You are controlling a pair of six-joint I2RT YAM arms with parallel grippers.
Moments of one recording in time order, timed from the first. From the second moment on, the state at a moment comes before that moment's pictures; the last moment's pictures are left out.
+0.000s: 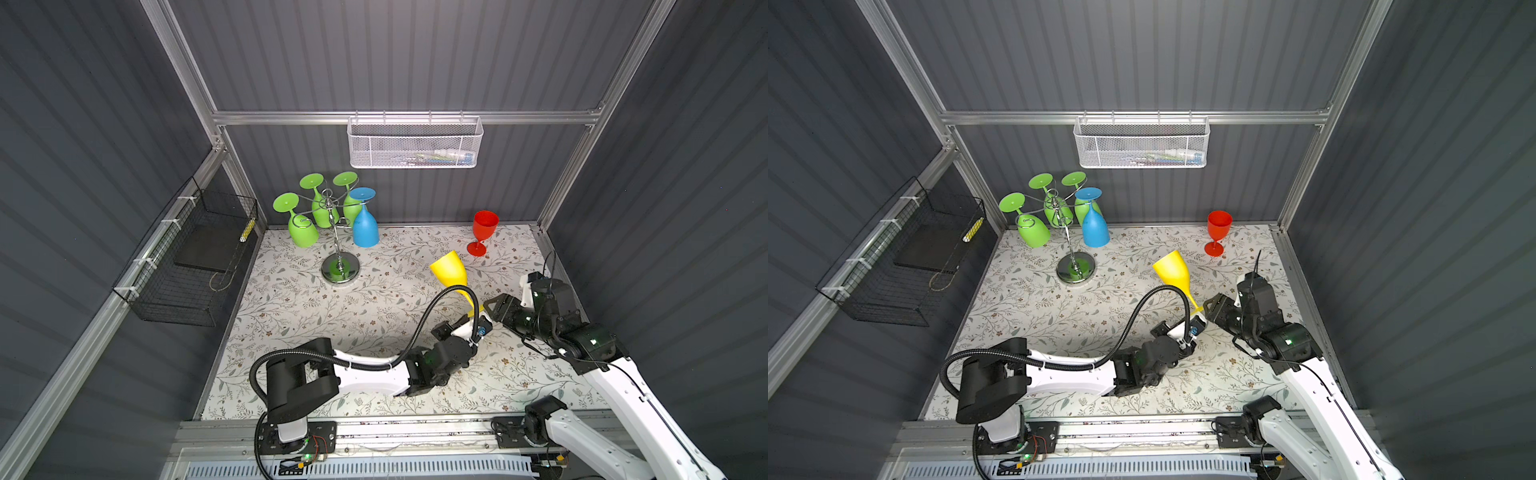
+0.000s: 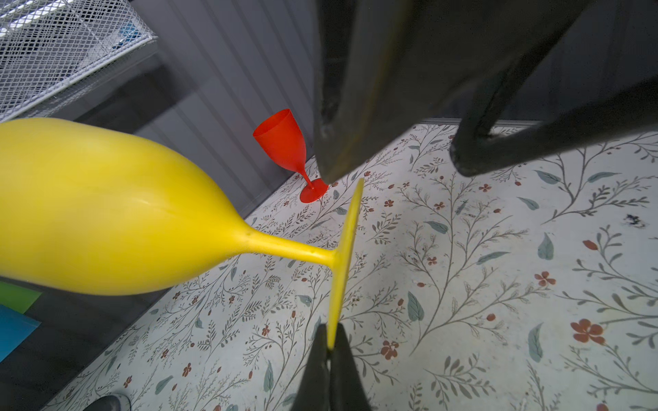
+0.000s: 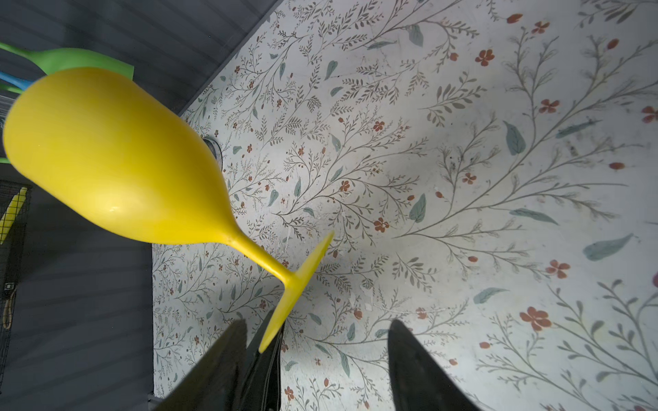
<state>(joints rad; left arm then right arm) -1.35 1.78 1.02 0.51 -0.73 0.30 0.35 0.81 0.91 -0.84 -0.10 0.82</state>
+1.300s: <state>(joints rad) -1.38 1.86 1.03 0.72 -0.79 0.49 0.27 0.82 0.80 -0.64 -0.27 0.97</state>
